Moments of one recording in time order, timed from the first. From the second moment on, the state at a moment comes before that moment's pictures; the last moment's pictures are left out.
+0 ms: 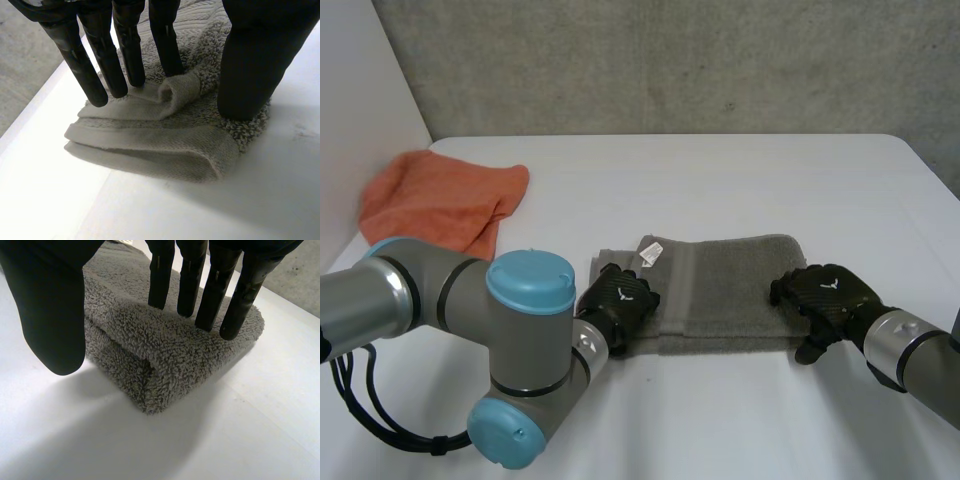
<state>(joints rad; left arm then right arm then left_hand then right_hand) 4.00 -2.26 -1.42 3.26 -1.58 3.70 1.69 -1.21 1.85 -0.10 1.14 2.67 0.63 0.55 0.55 0.55 0.44 0.44 0.51 0.52 0.51 0.32</state>
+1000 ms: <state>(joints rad) 4.00 -2.32 -1.32 3.26 -1.60 3.71 1.69 -1.21 1.84 -0.12 1.14 2.67 1.12 1.13 1.12 1.13 0.93 0.44 0.51 0.52 0.51 0.32</state>
